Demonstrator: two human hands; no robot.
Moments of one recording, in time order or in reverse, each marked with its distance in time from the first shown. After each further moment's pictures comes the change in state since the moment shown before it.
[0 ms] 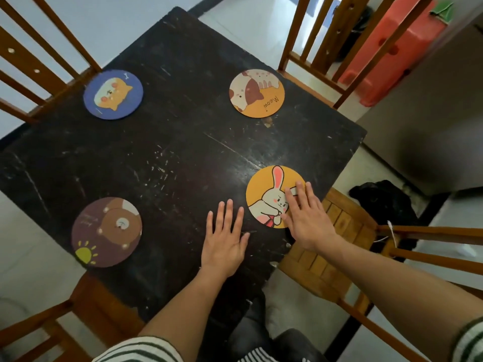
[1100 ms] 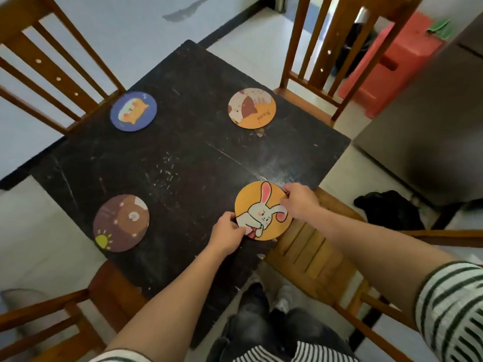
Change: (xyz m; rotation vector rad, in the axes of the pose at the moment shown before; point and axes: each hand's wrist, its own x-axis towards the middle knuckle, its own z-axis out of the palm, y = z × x) left_hand -0.012 0.050 -0.088 -1.043 -0.186 -0.554; right_hand 0.005 0.016 -0.061 0.497 0.043 0.139
